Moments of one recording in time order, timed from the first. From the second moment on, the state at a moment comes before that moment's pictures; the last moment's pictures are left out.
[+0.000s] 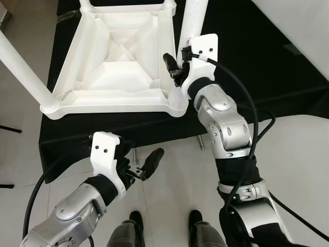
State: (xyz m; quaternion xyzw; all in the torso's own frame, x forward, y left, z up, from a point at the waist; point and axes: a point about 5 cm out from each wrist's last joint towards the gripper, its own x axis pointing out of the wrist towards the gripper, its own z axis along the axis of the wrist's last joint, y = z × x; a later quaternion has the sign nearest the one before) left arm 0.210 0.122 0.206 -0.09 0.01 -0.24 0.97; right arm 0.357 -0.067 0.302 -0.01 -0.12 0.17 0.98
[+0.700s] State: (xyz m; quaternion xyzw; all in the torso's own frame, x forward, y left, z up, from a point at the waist) left arm 0.211 0.123 0.197 -0.07 0.00 -0.21 0.97; right arm 0.354 -0.060 0.305 -0.02 -0.14 0.26 0.96
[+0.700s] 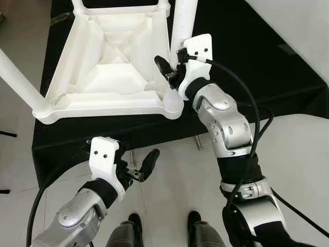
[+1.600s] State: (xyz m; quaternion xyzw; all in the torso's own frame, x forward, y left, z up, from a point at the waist) left arm 0.208 0.121 0.190 -0.07 -0.01 -0.21 0.97; right arm 0.369 -0.086 0.341 -0.01 -0.17 0.24 0.95
